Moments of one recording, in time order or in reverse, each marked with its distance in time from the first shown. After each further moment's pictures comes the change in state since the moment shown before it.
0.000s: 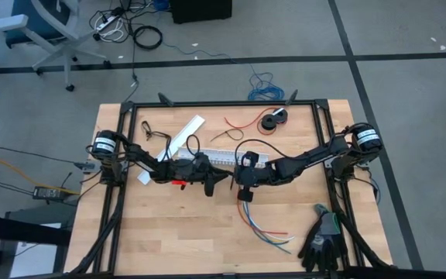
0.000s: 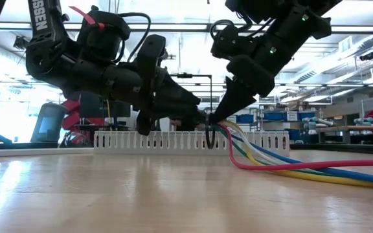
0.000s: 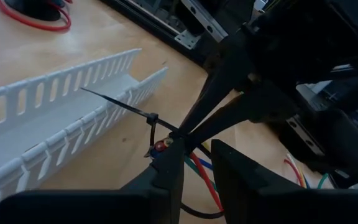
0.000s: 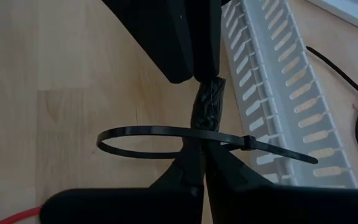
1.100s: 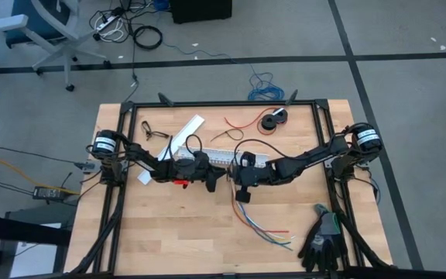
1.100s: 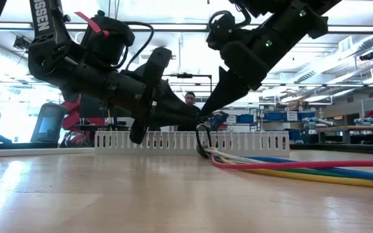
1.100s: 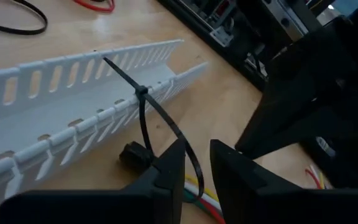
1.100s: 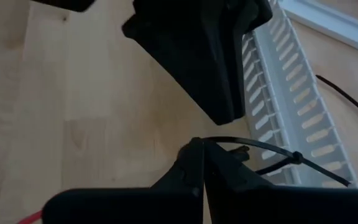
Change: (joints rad) left arm 0.012 0.000 0.005 -0.087 -0.067 -0.122; right arm -0.003 0.000 0.001 0.087 -0.028 -0.018
